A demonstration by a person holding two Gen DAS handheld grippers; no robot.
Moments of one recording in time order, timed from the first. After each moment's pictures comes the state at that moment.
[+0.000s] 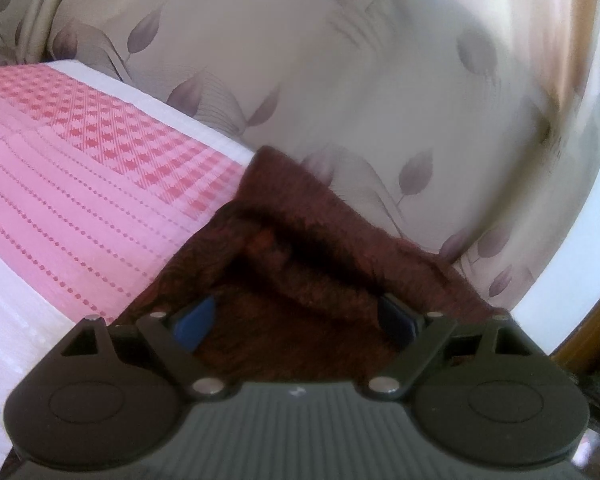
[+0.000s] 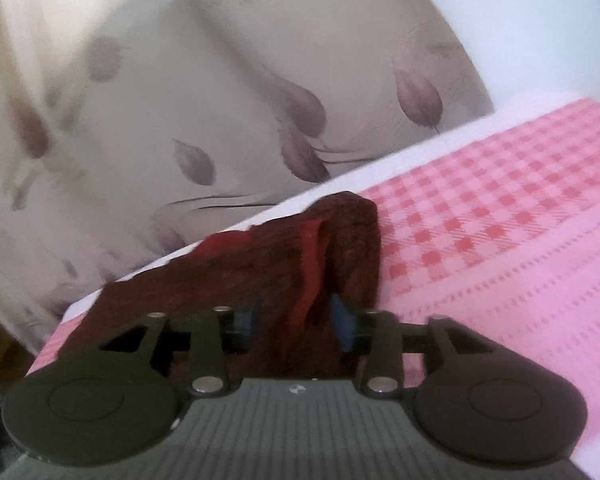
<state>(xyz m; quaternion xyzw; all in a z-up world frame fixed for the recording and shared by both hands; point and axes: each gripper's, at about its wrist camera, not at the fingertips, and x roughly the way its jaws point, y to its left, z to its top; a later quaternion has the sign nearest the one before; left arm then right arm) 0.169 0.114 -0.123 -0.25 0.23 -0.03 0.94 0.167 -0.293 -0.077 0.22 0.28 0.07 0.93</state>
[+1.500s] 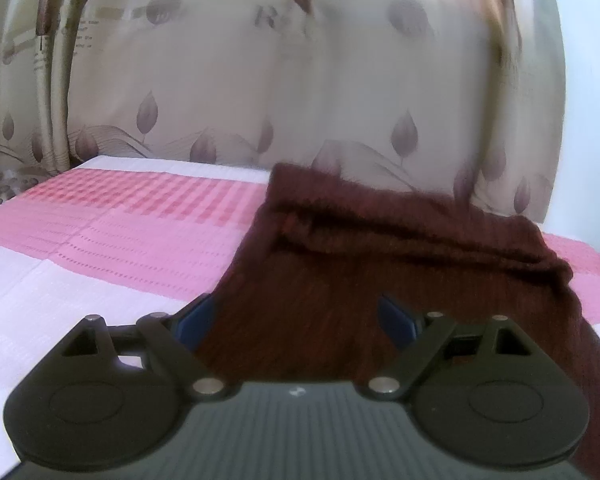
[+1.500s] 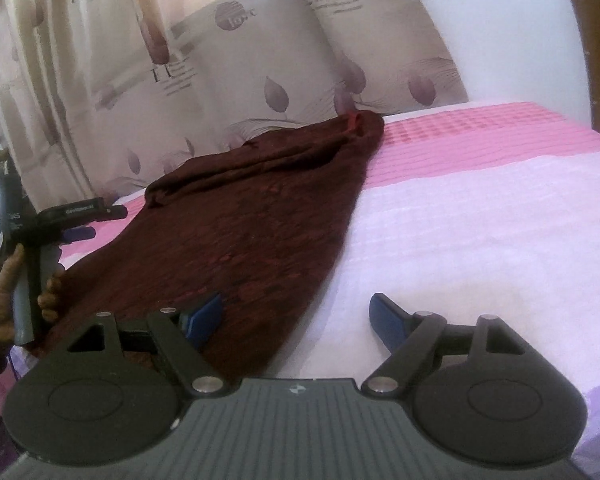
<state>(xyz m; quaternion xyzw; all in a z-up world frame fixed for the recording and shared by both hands) 0.073 0.089 -0.095 -0.06 0.24 0.02 0.97 -0.086 -0.255 -0.085 0.14 0.29 0.11 0.94</state>
